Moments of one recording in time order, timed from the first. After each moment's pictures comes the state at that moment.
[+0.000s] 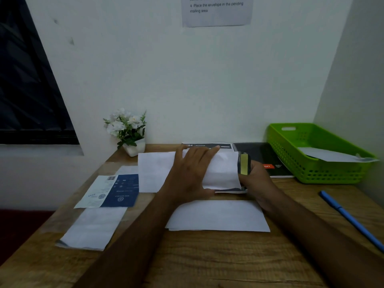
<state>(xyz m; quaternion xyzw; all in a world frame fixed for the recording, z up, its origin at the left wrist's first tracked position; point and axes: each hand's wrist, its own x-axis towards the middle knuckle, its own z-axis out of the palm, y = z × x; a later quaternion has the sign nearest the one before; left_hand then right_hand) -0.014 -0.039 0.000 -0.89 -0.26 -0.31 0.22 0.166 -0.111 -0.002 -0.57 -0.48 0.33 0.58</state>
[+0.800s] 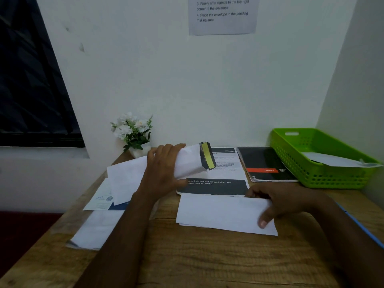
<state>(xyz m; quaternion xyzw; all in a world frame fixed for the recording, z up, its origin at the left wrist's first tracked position) -0.073 -0.001 -0.002 -0.85 -0.36 -0.36 0.14 0.220 -0.135 0.019 -0.63 -0.73 0.26 0.02</state>
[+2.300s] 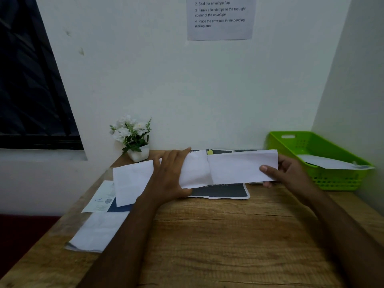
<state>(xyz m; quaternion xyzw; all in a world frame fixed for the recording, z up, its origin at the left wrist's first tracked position) -0.066 -0.013 -0.005 -0.87 -0.36 -0.31 0.12 0.230 -0.136 0.020 -0.53 -0.53 0.29 0.59</state>
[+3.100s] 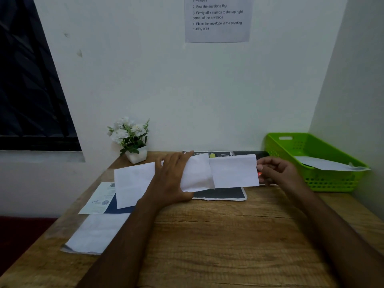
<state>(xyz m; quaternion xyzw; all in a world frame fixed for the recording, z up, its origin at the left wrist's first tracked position) -0.057 -0.019 -0.004 -0.88 -0.34 -0.31 0.10 0.236 -0.123 0.011 -0.53 -0.53 0.29 0.59</state>
